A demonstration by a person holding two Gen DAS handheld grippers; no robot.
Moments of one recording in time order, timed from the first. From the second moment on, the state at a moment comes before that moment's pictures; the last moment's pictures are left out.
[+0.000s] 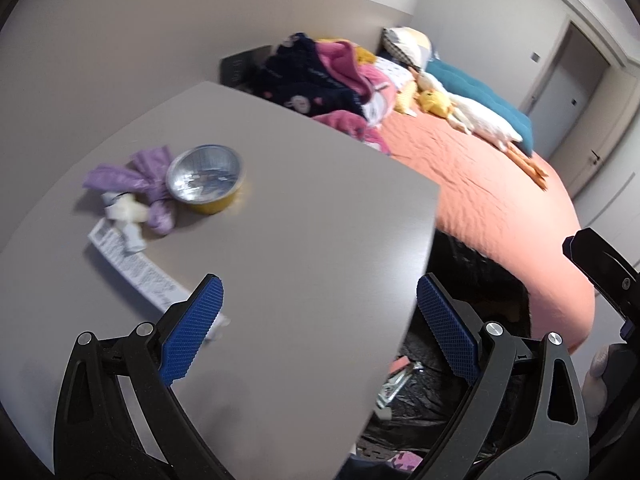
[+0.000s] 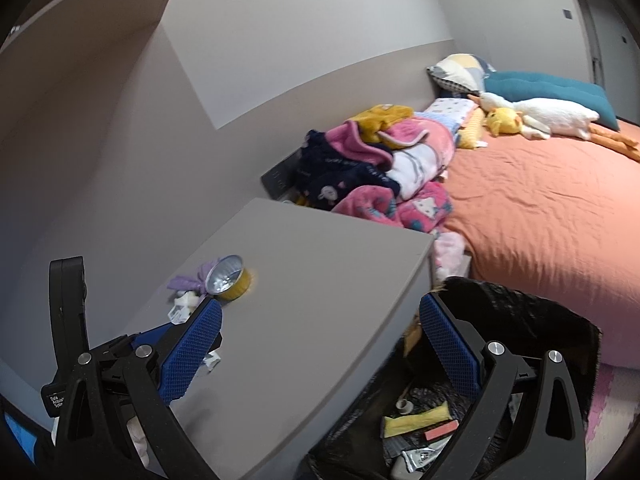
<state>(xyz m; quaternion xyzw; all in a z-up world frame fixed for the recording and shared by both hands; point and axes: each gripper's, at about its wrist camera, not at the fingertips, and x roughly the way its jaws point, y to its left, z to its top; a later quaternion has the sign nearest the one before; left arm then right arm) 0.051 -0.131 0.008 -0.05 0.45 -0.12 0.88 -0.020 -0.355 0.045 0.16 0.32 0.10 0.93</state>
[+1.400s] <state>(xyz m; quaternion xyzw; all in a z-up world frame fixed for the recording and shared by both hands) 0.110 -0.002 -0.076 -0.10 0.52 0.02 0.85 0.110 -0.215 -0.017 0.12 0.41 0.16 0.89</state>
